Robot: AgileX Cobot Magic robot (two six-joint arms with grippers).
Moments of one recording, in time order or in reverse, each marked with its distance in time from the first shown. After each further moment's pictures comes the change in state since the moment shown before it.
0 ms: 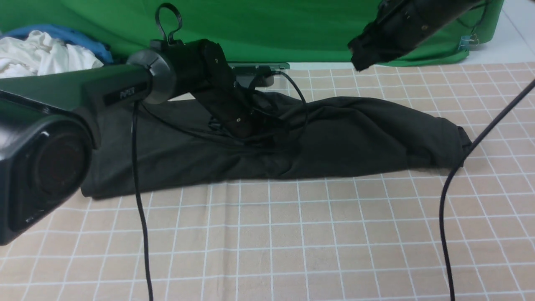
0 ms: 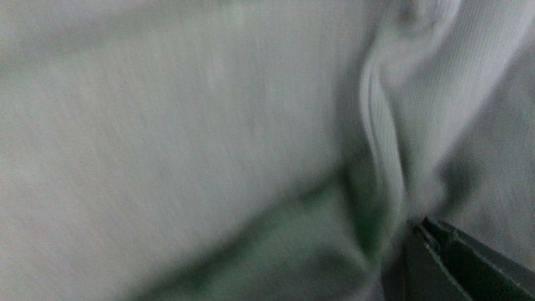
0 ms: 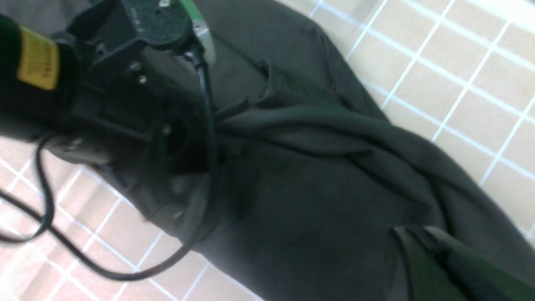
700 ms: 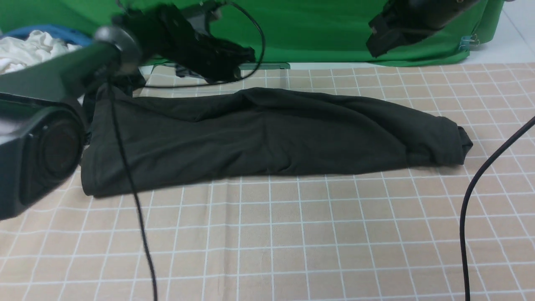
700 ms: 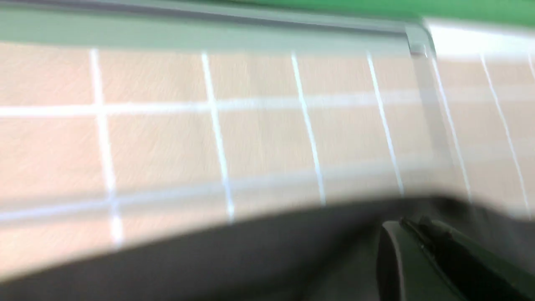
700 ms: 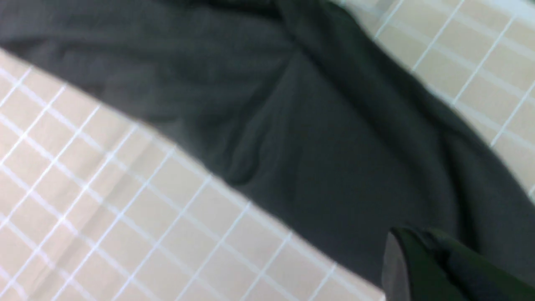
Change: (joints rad) right arm -0.001 -0.106 0.000 -0.004 0.163 -0.001; left arm 0.169 0.071 -0.330 0.004 0.005 -0.135
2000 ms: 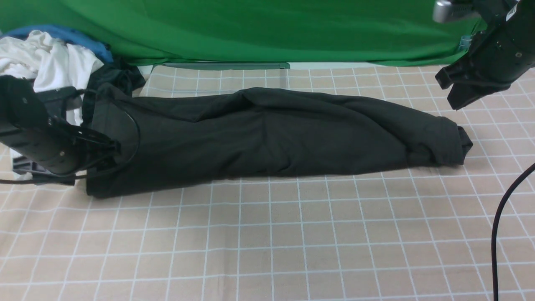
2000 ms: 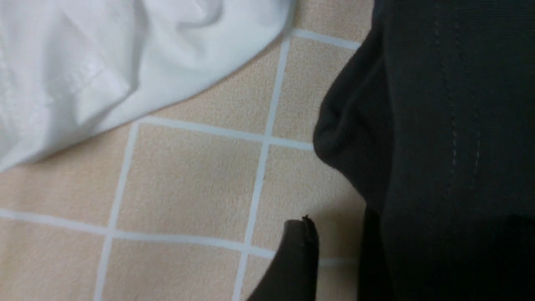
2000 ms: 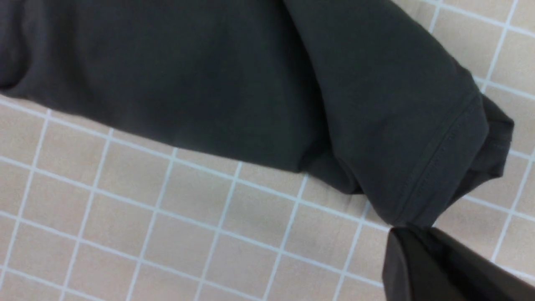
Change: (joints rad) right arm -0.169 -0.048 0.272 -0.204 -0.061 0.156; left arm 0.308 -0.504 0.991 0.284 -0.236 -0.100
